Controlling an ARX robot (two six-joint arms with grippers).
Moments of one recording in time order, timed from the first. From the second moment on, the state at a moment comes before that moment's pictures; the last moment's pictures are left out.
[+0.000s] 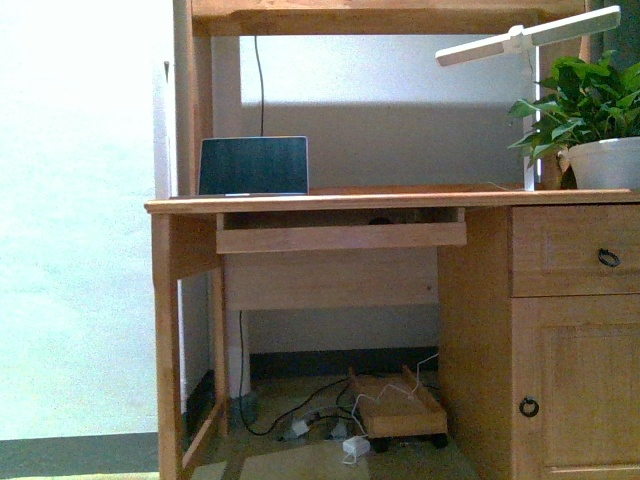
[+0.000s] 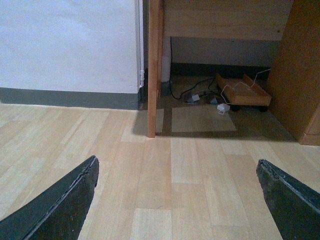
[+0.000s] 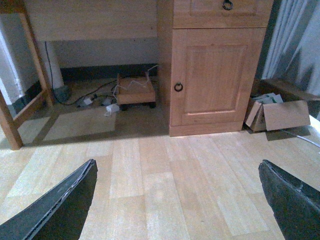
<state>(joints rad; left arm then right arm) -0.01 0.00 0.01 0.00 0.00 -0.01 0.00 0.00 0.02 0.00 0.00 0.00</state>
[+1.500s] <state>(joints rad) -0.01 0.00 0.01 0.00 0.00 -0.01 0.00 0.00 0.02 0.00 0.00 0.00</state>
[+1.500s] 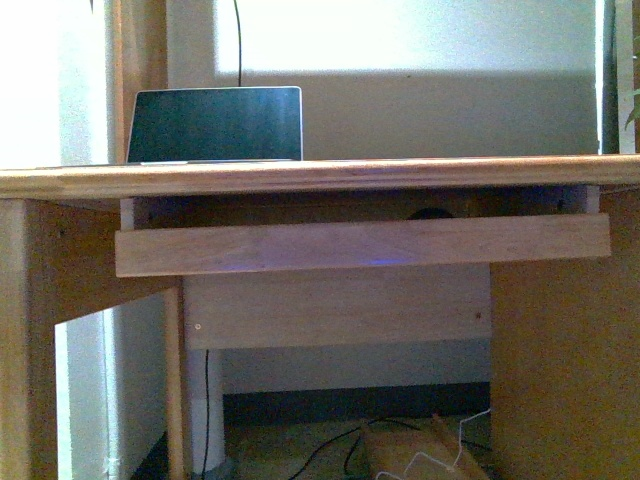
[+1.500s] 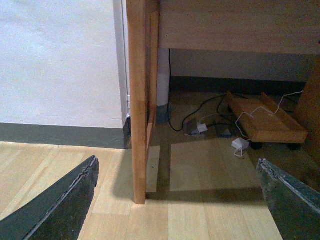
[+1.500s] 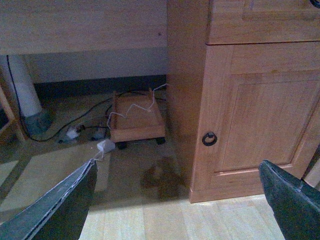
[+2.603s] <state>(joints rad) -0.01 0.12 0.07 -0.16 0.10 -0.17 0.00 0.00 0.02 0.00 0.00 0.00</state>
